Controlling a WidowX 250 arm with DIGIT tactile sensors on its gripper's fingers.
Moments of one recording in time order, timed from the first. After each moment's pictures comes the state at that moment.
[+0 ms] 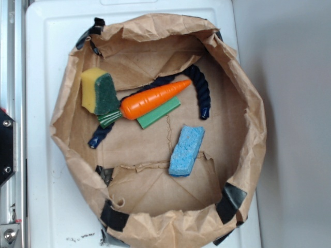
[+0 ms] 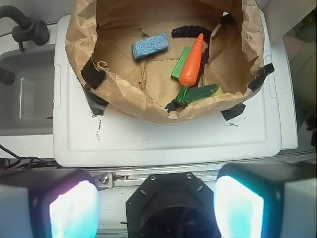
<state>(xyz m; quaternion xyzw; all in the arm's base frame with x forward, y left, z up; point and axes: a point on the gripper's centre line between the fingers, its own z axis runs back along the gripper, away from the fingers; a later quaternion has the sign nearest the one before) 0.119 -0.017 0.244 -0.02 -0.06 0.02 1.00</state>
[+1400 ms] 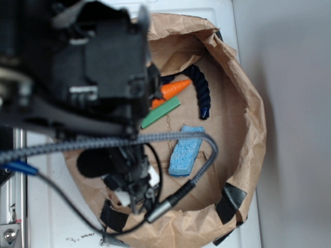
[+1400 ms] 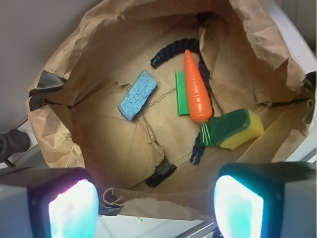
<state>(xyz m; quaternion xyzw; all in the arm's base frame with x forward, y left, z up) 0.220 -0.015 0.203 -0.06 -0.04 0.28 0.96</state>
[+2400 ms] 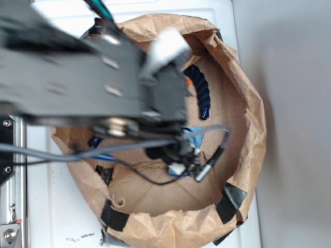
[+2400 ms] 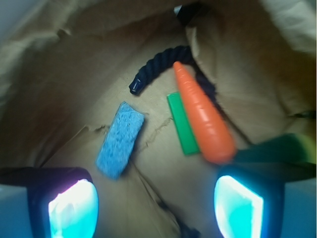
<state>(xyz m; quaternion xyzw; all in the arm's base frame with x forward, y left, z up) 0.261 -0.004 0.116 -0.04 -0.08 0.39 0.91</state>
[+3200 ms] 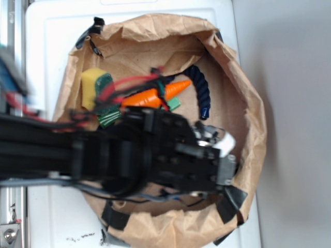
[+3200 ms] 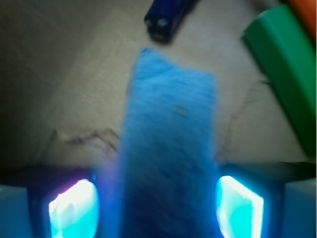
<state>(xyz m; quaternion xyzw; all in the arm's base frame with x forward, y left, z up) 0.309 -0.033 0.022 0.00 -0.07 0.49 0.87</state>
